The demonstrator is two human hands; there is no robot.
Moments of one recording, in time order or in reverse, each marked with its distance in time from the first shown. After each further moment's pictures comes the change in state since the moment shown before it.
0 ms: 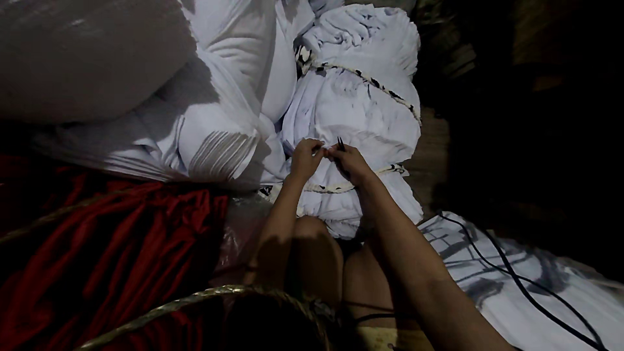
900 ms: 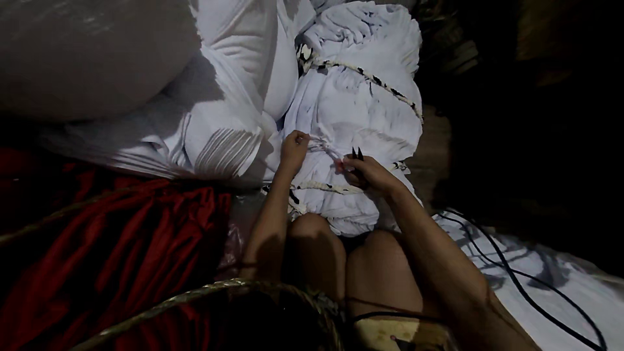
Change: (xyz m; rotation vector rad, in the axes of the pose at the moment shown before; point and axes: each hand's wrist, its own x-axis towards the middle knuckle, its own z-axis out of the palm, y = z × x) left_hand 0.008 0.003 -0.040 -0.146 -0.033 -0.394; right_hand -0.047 -0.008 -0.030 0.076 -0.261 0.060
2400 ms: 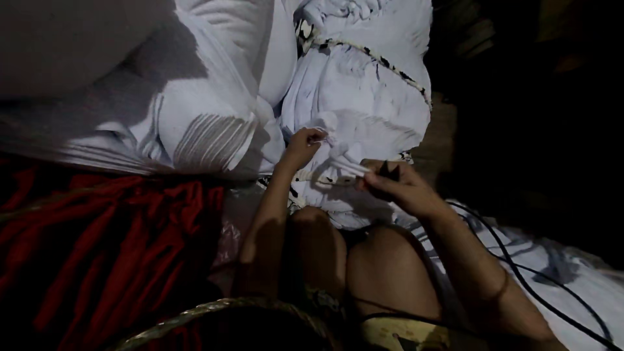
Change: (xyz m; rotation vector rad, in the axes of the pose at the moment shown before) left_hand -0.006 -0.010 0.008 0.037 -0.263 0.224; right_hand -0.074 -0.020 0.009 -0.262 -0.125 -0.413
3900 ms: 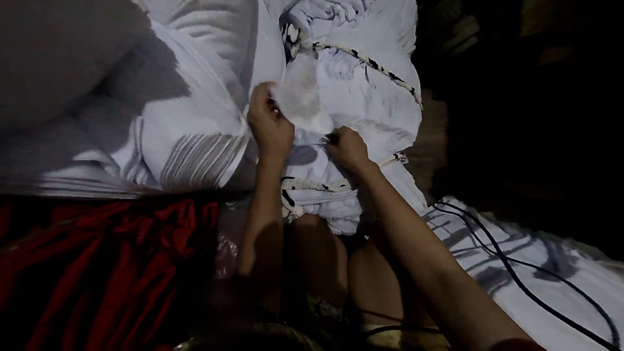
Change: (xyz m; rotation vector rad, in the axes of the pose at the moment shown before) left_hand -0.008 0.078 -0.042 -0.036 0.775 0.238; right_hand 0.119 0.047 0.004 -0.679 0.285 0.421
